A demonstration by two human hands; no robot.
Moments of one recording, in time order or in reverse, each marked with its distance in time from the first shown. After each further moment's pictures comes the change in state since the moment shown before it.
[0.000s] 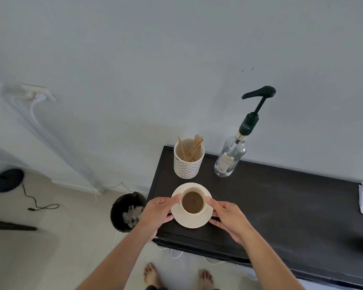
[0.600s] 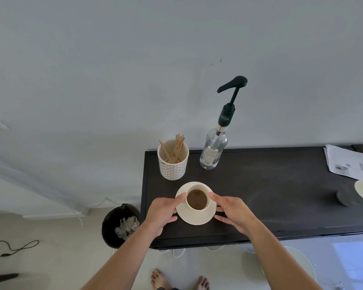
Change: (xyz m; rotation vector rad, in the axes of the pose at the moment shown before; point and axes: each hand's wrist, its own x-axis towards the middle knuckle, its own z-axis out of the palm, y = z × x) left_hand 0.040 0.017 0.016 0.286 -0.125 -0.073; right_hand 0.002 0.022 -0.014 0.101 0.223 0.048
